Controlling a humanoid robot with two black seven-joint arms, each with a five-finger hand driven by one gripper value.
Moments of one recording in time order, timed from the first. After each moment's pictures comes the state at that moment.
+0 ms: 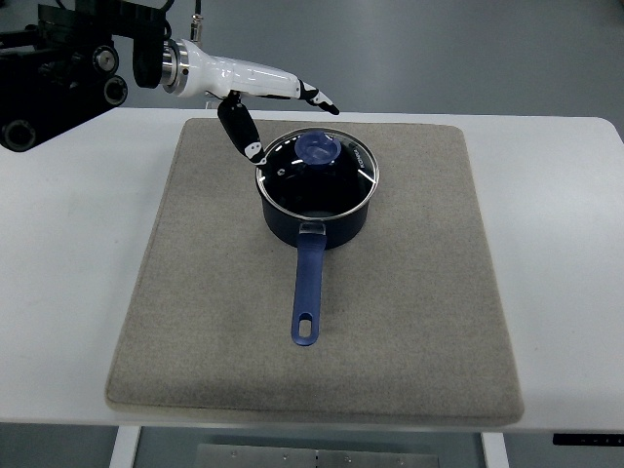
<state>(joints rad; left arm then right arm) -1.46 0.47 -0.01 -0.98 1.31 -0.35 -0.37 0.04 0.00 -0.05 0.21 0.07 -0.11 0.04</state>
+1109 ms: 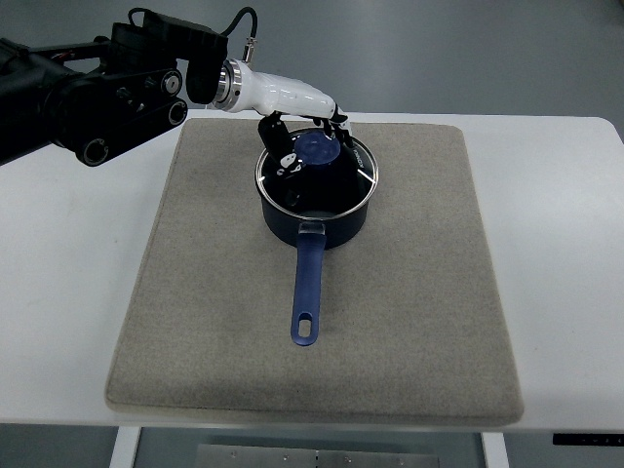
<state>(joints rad) -1.46 0.31 0.00 -0.84 1.40 -0.35 -0.37 0.04 0.00 -0.06 0.21 0.07 -0.11 0.04</state>
